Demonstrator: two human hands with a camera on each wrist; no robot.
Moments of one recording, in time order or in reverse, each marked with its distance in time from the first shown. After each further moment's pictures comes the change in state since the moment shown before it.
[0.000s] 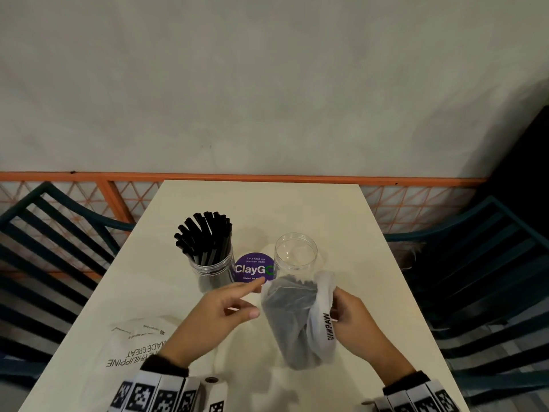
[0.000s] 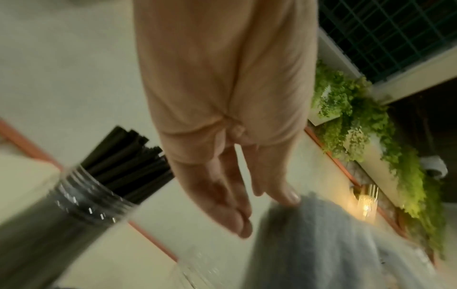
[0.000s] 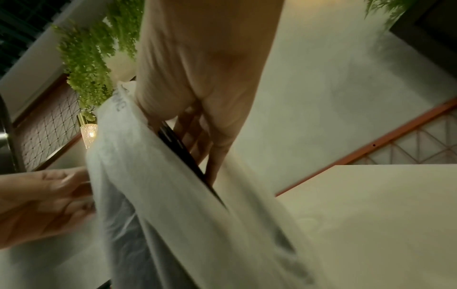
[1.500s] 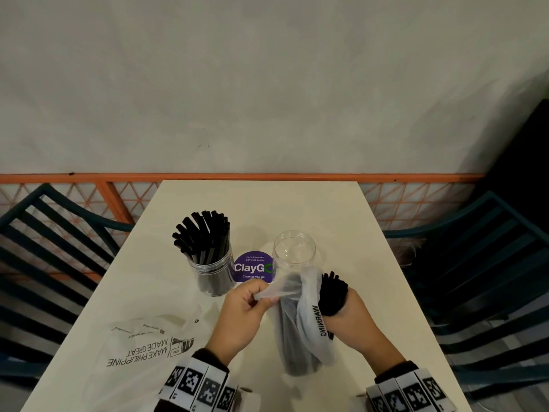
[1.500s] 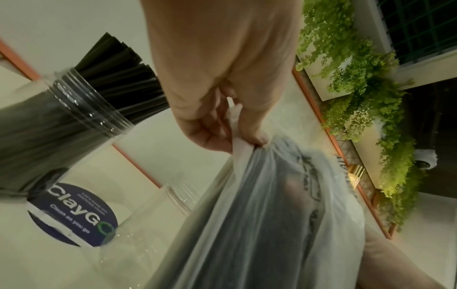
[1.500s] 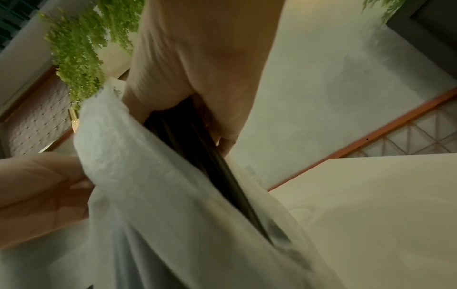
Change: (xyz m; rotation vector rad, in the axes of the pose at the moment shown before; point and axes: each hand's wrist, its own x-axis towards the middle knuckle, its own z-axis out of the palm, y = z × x) left_hand 0.021 -0.016 0.046 -0.146 0.212 0.079; right_hand 0.005 0.007 0.004 0.191 0.089 0.048
